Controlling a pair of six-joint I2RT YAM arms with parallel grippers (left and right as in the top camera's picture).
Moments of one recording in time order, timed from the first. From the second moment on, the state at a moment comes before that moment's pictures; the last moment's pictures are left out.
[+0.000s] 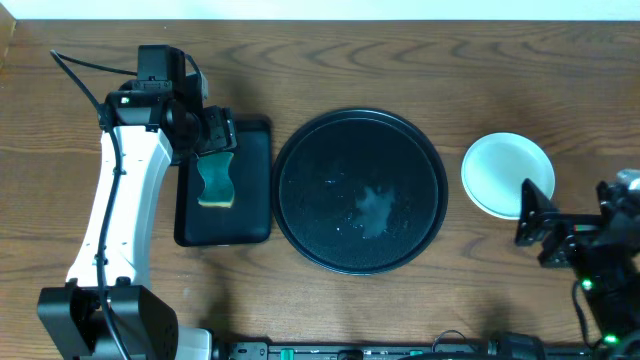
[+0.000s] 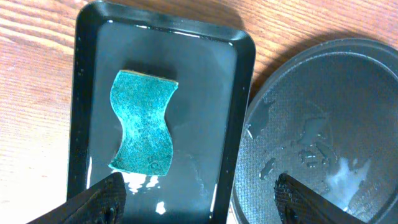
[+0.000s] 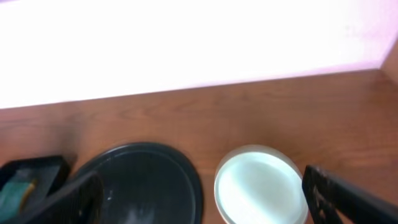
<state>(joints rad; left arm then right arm) 0.02 1.61 1.46 -1.07 0.16 -0.22 -0.14 0.58 1.09 -0.83 -0.21 0.09</state>
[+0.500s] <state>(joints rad) 0.02 1.61 1.46 -1.08 0.16 -0.22 0.00 0.16 0.15 -0.04 -0.21 0.07</state>
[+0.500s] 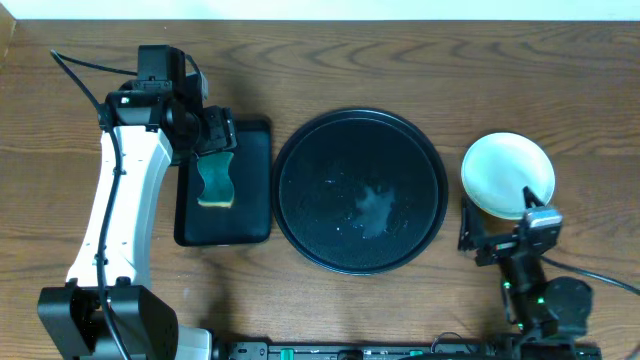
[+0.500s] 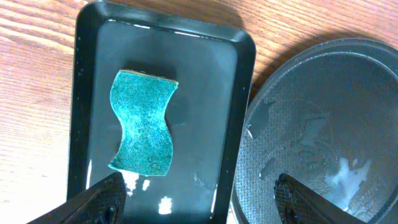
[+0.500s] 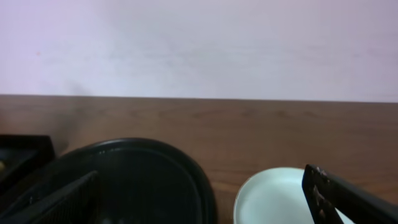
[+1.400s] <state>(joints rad) 0.02 1.61 1.46 -1.08 0.16 -0.22 0.03 0.01 0.01 -0.05 -0.20 0.06</state>
